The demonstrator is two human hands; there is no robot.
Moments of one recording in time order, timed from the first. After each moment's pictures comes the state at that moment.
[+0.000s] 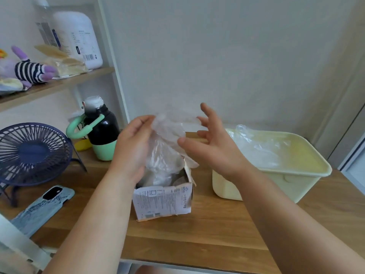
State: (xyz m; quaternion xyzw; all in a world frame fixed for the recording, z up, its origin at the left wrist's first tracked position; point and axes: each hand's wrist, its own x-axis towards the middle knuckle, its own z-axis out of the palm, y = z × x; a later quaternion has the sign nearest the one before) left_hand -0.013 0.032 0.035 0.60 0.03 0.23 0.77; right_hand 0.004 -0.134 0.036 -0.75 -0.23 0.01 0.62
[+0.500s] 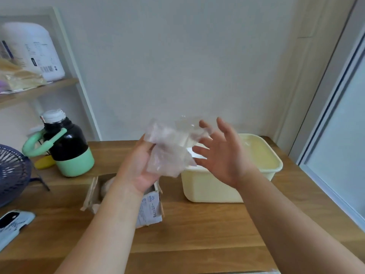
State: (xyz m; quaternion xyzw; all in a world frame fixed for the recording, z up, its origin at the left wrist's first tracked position) left_hand 0.012 -0.031 0.022 0.46 -0.04 -0.06 0.89; right_hand 0.014 -0.206 0.037 -0.51 -0.11 0.16 0.84
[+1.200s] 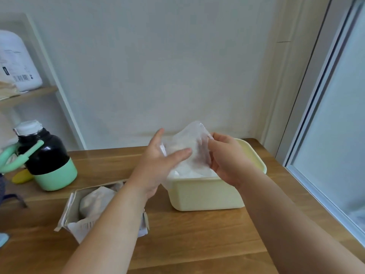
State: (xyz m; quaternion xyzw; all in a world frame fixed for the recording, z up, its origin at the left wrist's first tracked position) left_hand 0.021 -0.080 0.027 0.70 -0.06 0.00 0.71; right_hand 0.031 -0.239 0.039 -0.62 -0.04 0.04 0.78
